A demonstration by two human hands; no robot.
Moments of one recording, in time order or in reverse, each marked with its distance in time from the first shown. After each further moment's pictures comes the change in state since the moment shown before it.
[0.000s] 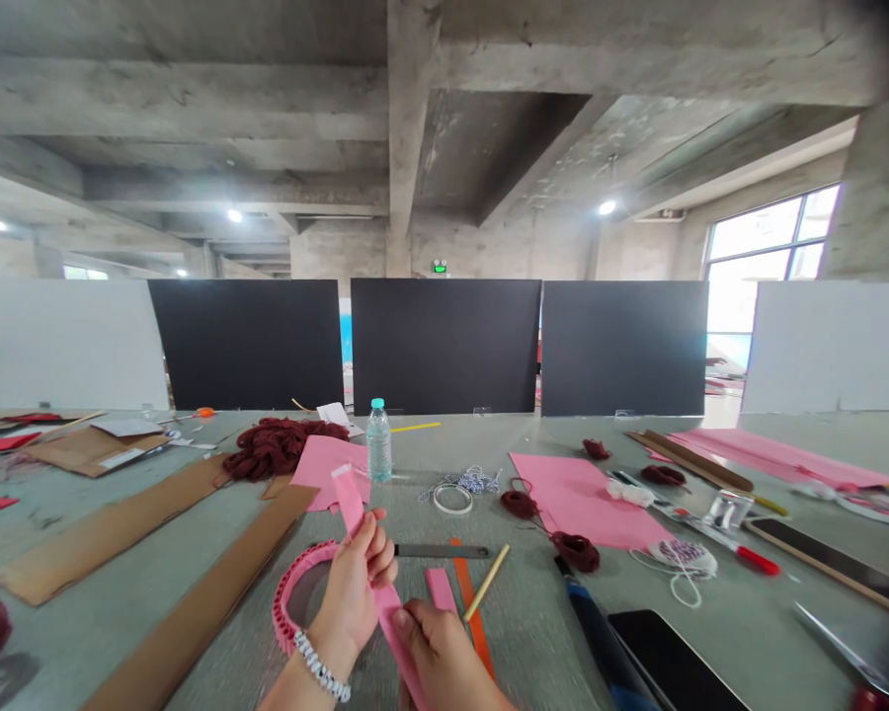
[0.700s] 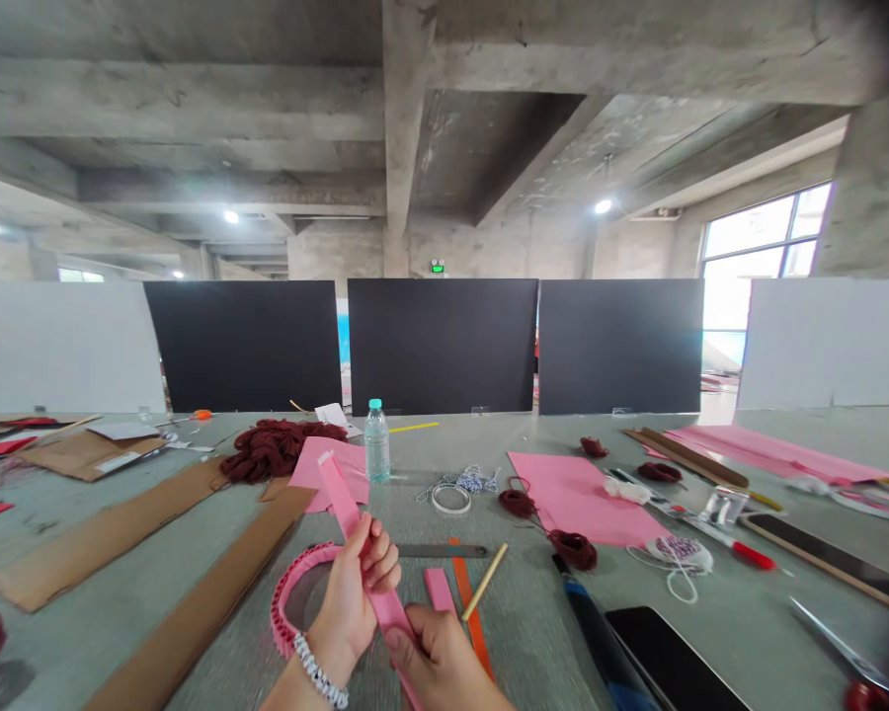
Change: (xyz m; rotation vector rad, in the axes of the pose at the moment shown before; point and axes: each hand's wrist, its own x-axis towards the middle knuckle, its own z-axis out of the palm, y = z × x) left_hand -0.008 -0.002 0.005 -0.082 -0.076 -0.115; right_hand -0.004 -0.011 -0.007 -0.025 -0.032 -0.226
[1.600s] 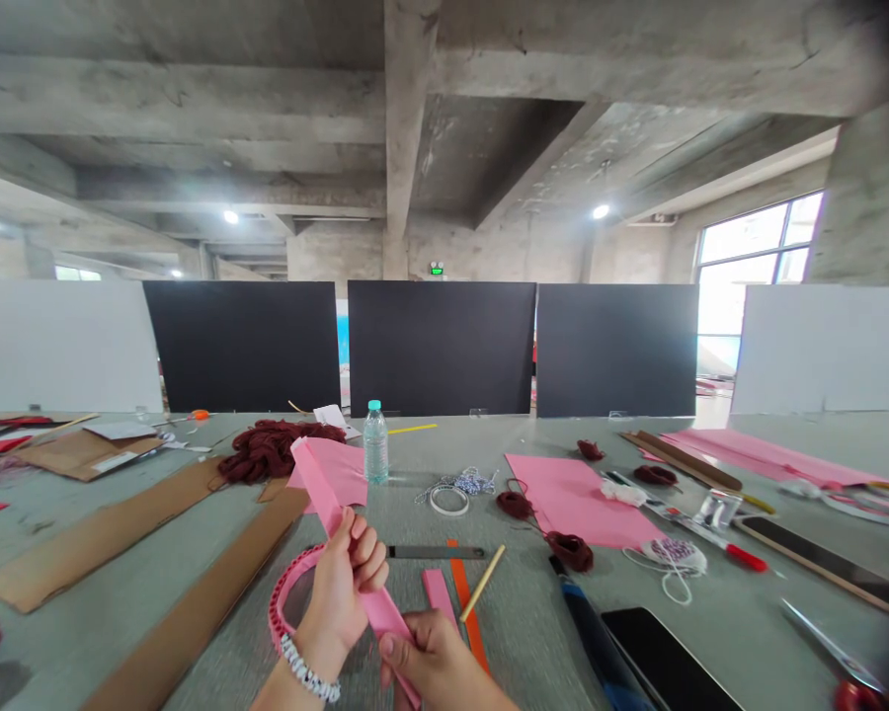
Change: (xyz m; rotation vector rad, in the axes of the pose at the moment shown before) left_hand 0.000 0.020 0.001 -0.047 0.028 0.038; right_hand 0.003 0.017 0.005 0.373 -0.203 0.156
